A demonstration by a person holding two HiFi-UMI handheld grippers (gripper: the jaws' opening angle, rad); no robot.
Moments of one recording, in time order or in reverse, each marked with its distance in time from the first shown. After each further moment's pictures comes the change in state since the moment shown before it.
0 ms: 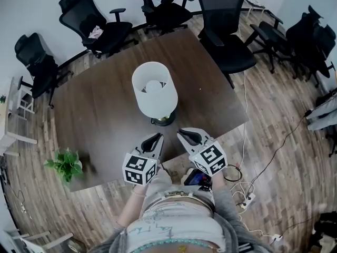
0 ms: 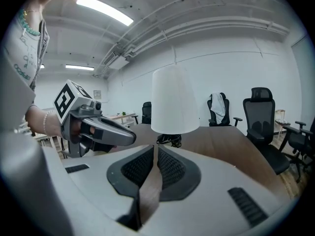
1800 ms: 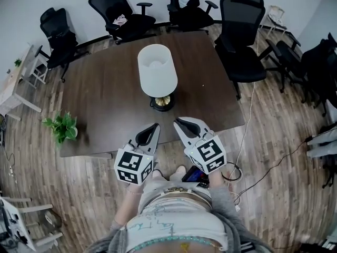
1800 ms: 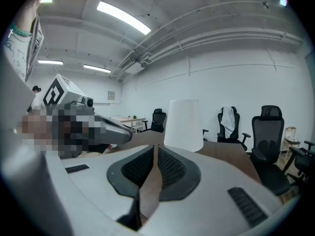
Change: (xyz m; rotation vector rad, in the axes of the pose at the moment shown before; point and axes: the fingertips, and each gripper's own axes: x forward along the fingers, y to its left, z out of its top) left arm -0.066 -0.082 0.046 0.015 -0.174 0.219; right arm -0.072 0.032 0.052 -0.145 -0.076 0.109
